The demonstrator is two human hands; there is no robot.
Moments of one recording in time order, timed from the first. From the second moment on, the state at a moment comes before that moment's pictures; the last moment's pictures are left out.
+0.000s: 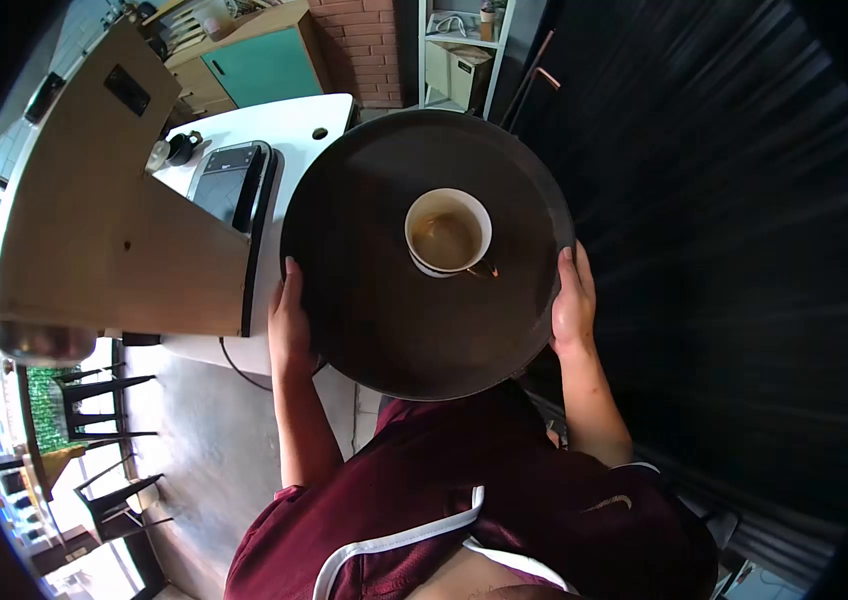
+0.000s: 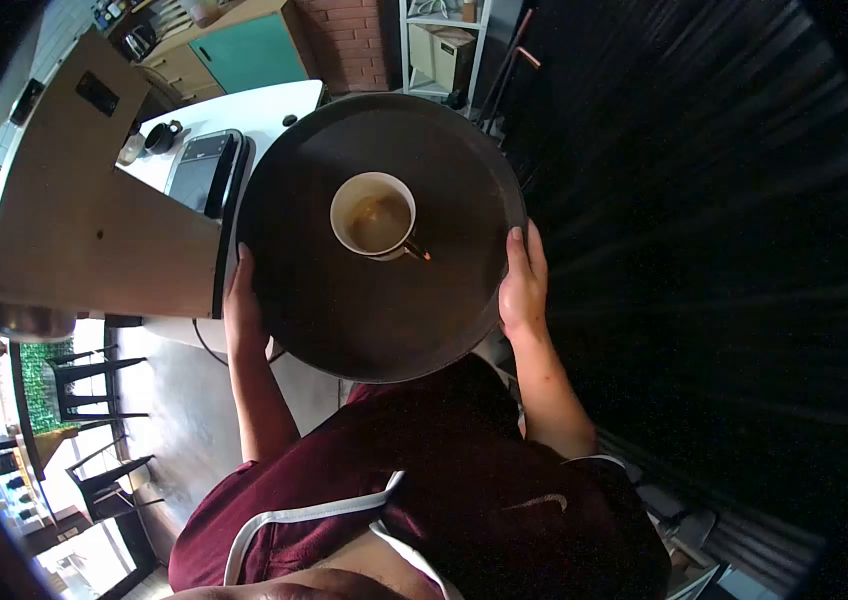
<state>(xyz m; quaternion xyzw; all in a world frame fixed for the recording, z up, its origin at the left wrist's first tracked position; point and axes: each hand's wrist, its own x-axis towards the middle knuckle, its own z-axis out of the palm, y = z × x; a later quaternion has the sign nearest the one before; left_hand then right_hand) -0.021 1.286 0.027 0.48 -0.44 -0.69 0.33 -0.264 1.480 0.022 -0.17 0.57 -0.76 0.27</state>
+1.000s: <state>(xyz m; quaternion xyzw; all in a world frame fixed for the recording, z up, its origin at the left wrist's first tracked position) -0.280 1.091 0.017 0.50 -0.35 -0.65 0.44 -0.563 1.229 0.011 -0.28 0.55 -0.71 0.33</state>
